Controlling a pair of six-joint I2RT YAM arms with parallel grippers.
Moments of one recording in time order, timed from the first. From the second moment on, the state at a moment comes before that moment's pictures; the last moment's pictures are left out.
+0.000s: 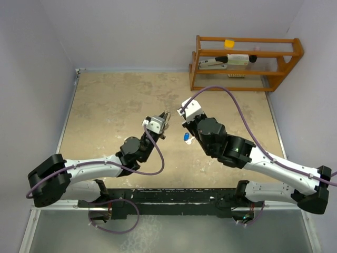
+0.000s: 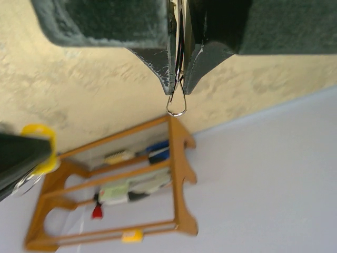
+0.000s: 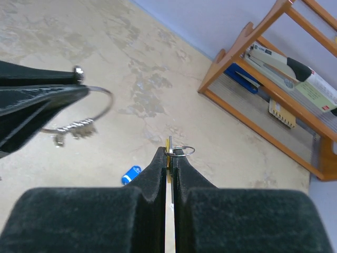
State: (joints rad) left arm -1.04 1.26 0.54 1.07 -0.51 0.26; right arm 1.11 1.06 1.07 -0.28 0.74 -0.22
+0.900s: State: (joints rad) left arm -0.81 1.41 0.46 0.64 -0.64 -0.15; right arm 0.60 1.57 1.01 -0.08 0.19 0.04
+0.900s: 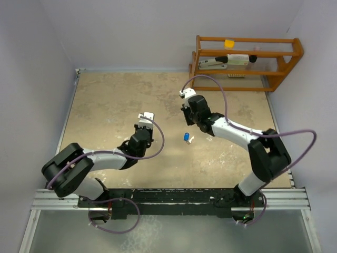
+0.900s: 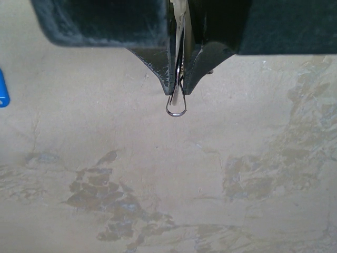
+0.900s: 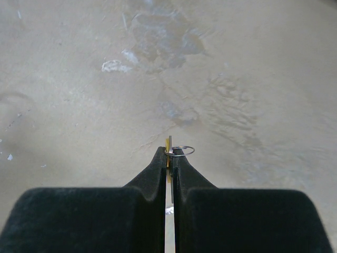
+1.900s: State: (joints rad) left arm -0.65 1.79 0.69 0.72 -0.54 -0.26; right arm 0.53 1.93 1.18 0.06 0.00 0.06
